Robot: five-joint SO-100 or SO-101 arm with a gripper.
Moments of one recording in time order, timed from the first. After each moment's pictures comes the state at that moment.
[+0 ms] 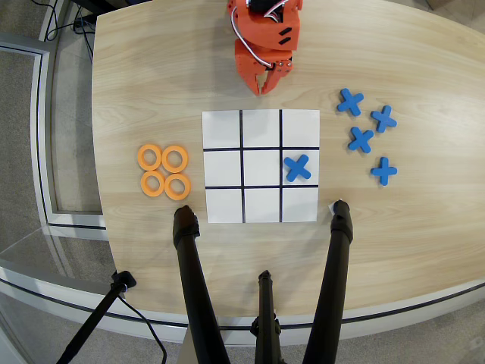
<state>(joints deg) 0.1 192.7 180.4 73.1 -92.9</state>
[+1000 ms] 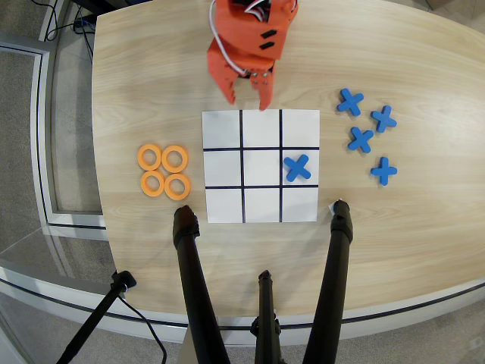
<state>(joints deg) 13.8 156.5 149.7 63.2 -88.2</state>
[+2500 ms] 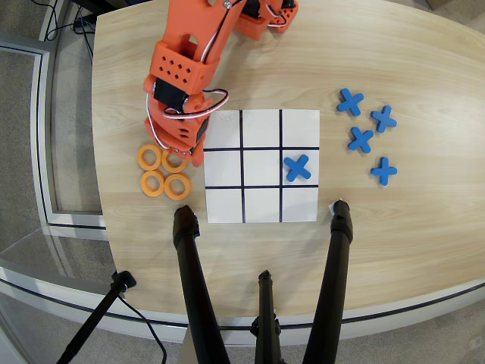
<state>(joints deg) 30.9 96.5 126.7 26.4 -92.4</state>
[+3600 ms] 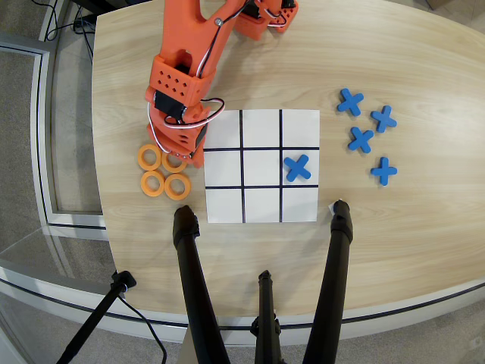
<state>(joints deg) 31.0 89.3 124.2 23.2 -92.5</state>
